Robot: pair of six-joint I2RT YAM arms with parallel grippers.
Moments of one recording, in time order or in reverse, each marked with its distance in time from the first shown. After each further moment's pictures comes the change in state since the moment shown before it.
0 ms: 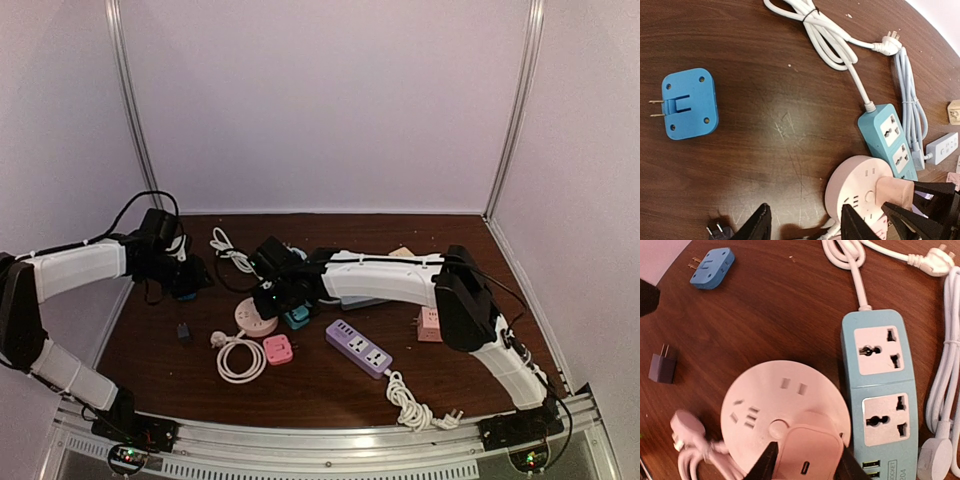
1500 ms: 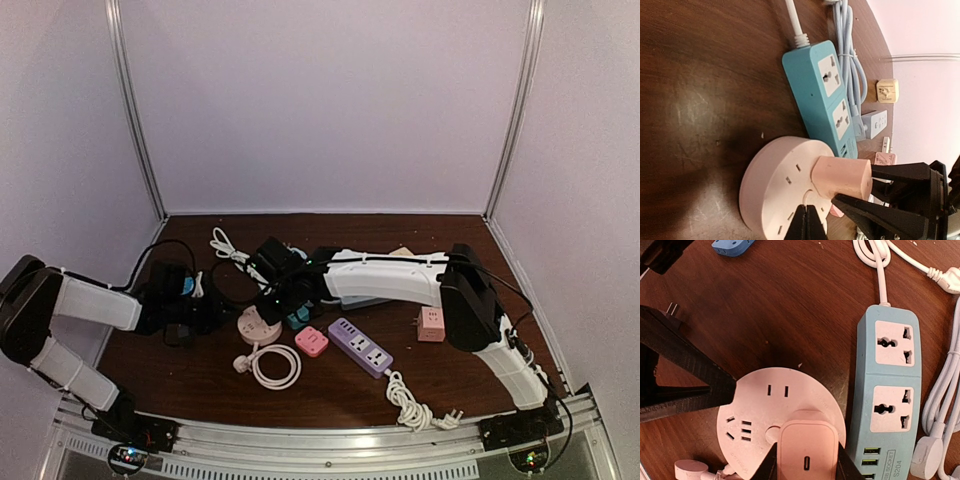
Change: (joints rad) left arm -0.113 0.029 -0.446 0.789 0.328 -0.434; right arm 0.017 -0.033 -0.027 -0.040 -0.018 -0.180
